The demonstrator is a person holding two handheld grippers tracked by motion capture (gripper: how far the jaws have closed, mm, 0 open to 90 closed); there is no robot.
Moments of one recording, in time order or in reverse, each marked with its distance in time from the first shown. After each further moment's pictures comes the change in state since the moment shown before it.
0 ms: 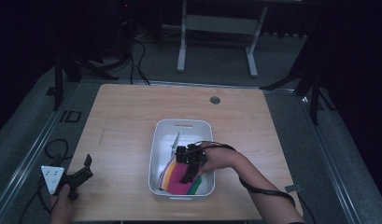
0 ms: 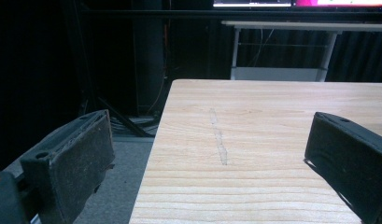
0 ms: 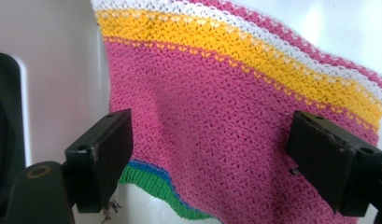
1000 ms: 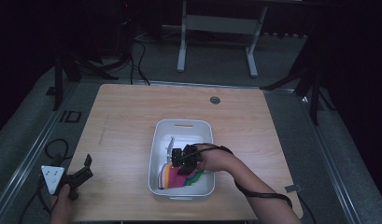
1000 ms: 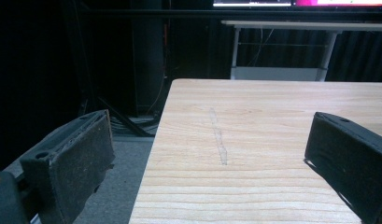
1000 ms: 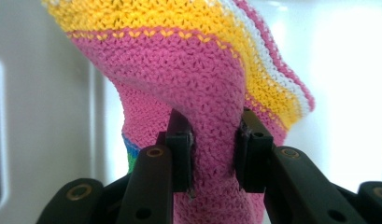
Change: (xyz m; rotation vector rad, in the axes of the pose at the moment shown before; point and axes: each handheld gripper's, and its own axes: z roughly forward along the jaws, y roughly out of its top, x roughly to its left) left arm 0.000 0.000 0.000 0.002 -0.001 0.002; right arm 0.015 0.013 -0.006 0.038 -0.144 -0.103
